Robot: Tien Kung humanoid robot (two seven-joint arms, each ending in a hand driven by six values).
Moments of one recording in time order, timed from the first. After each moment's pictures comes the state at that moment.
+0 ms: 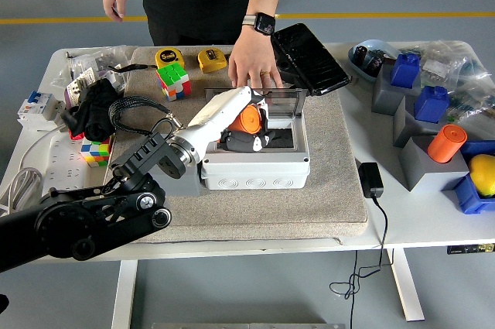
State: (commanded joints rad) left arm -0.79 0.27 -0.33 -1.38 1.44 0.46 0.25; right arm 0.02 -0.28 0.55 0.47 -0.38 -0.18 -0.07
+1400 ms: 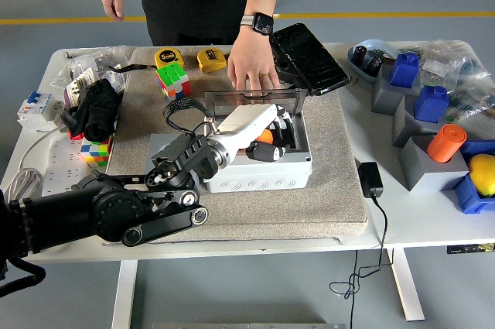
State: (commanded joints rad) left arm -0.92 0.11 -0.15 -1.13 1.41 0.44 0.28; right arm 0.02 -0.29 0.53 0.47 -0.38 -0.18 -0.07
